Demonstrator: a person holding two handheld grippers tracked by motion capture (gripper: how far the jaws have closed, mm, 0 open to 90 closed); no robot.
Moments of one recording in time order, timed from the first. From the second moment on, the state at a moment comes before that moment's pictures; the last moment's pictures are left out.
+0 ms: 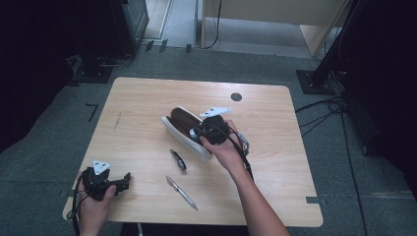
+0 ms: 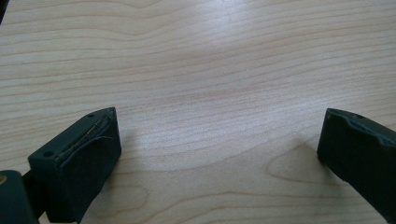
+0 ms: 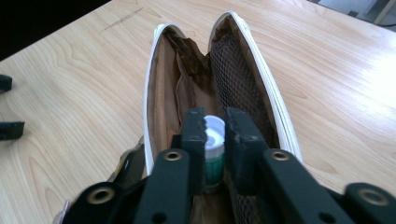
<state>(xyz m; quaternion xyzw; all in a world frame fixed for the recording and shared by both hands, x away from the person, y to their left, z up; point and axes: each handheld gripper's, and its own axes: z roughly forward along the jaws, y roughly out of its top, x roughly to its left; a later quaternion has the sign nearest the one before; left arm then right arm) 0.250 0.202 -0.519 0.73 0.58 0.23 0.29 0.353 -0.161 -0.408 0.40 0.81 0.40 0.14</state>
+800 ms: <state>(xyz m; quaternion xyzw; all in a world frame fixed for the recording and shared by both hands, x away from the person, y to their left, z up) 0.250 0.202 -0.519 0.73 0.58 0.23 0.29 0.363 -0.147 -0.410 0.40 0.82 0.39 0.14</state>
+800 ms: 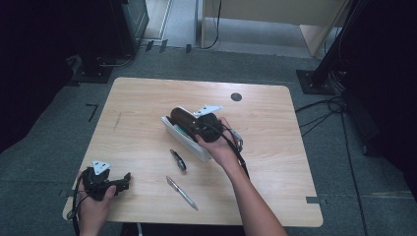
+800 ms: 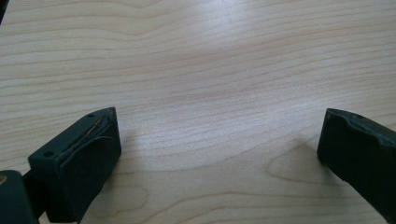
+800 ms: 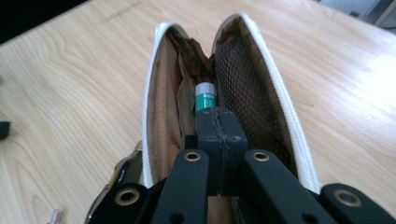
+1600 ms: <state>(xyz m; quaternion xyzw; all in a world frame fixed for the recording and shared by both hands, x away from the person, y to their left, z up) 0.250 0.201 -0.519 0.73 0.58 0.23 0.29 0.281 -0.173 -0.392 0.39 0.77 0.47 0.16</state>
